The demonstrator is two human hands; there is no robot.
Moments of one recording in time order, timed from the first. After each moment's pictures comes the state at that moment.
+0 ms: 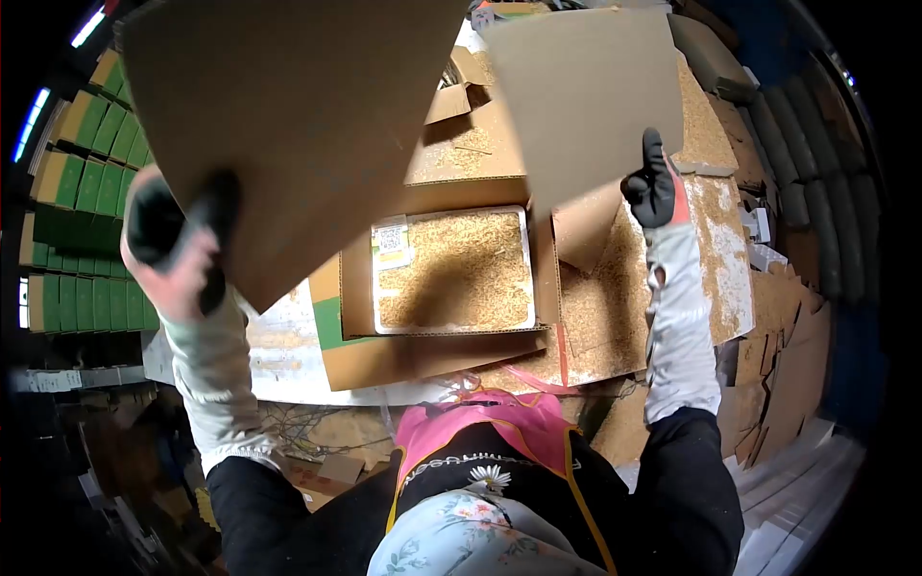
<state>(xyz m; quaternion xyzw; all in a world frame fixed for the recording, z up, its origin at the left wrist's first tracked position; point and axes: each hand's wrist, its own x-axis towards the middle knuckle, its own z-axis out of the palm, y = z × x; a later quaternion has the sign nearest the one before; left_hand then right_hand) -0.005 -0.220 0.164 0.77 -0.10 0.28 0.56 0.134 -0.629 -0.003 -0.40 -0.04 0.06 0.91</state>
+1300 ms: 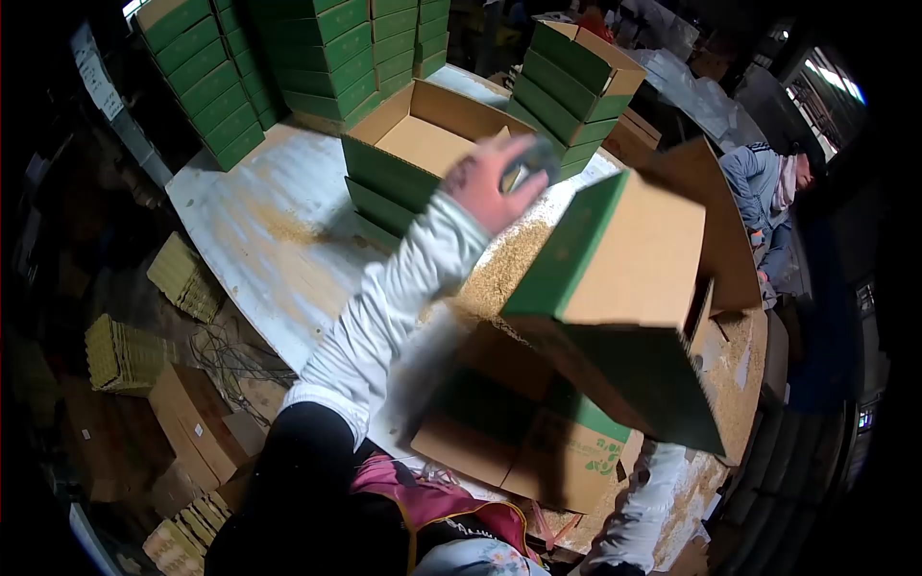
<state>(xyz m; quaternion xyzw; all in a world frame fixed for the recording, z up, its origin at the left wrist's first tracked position) 0.018 0.013 0.103 0.82 0.02 0.40 0.42 0.065 -0.326 0.060 -0.64 -0.08 0.19 0.74</state>
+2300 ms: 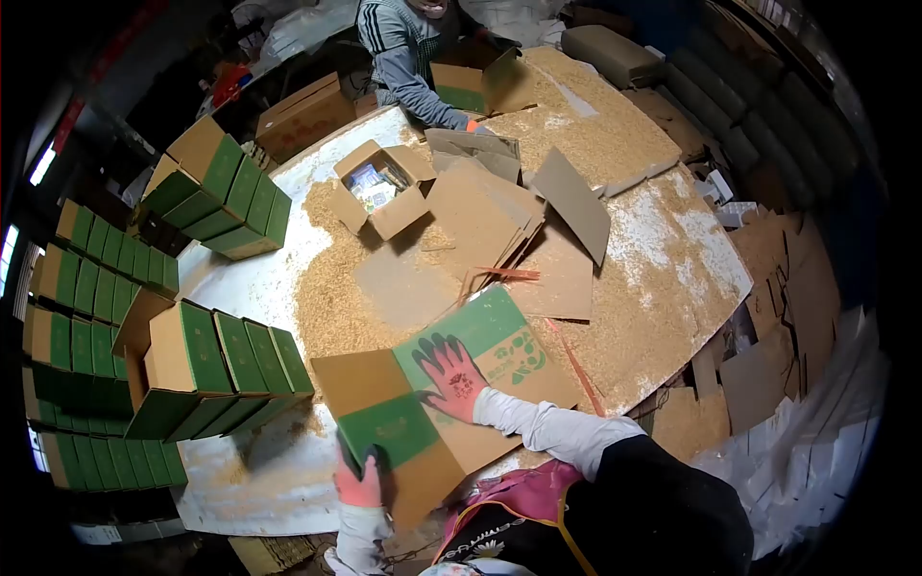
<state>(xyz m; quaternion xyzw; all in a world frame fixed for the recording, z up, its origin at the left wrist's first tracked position) -0.099 -0.175 -0.017 0.91 0.21 0.04 0.35 0.011 -0.380 -0.100 -0.95 -0.27 0.01 0.17</state>
